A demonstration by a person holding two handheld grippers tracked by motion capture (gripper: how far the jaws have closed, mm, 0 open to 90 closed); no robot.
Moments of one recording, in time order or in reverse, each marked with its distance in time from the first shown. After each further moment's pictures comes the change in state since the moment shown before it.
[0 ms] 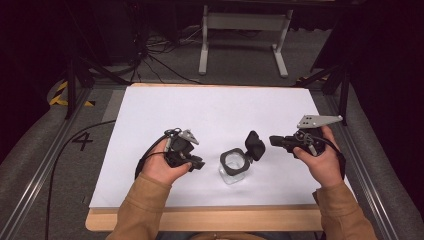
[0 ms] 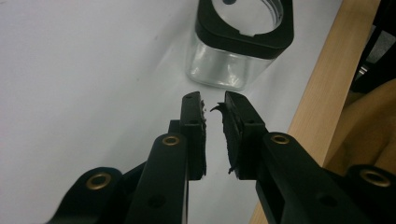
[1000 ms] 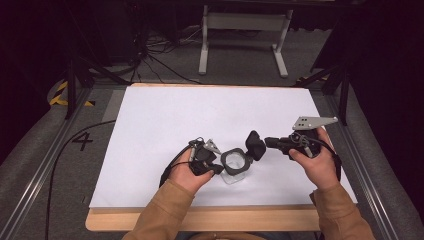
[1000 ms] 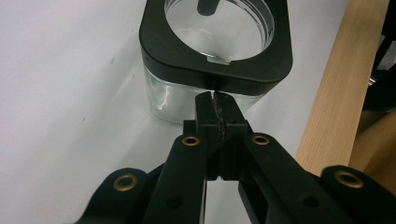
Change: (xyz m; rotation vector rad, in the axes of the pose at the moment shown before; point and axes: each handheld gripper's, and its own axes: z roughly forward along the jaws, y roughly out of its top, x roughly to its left) left arm -0.018 0.009 0.056 -0.033 -0.009 0.009; right arm 0.010 0.002 0.007 -0.012 0.034 -0.008
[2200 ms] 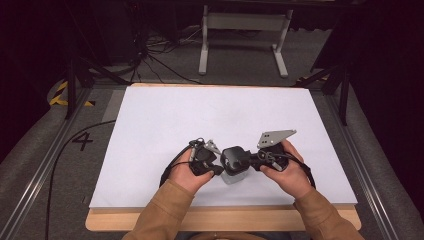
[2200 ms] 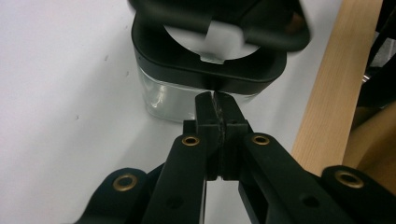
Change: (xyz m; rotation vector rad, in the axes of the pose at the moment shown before) left arm 0.000 0.000 0.000 0.012 -0.022 0.001; right arm 0.047 -0.008 0.063 0.131 0.136 -0.126
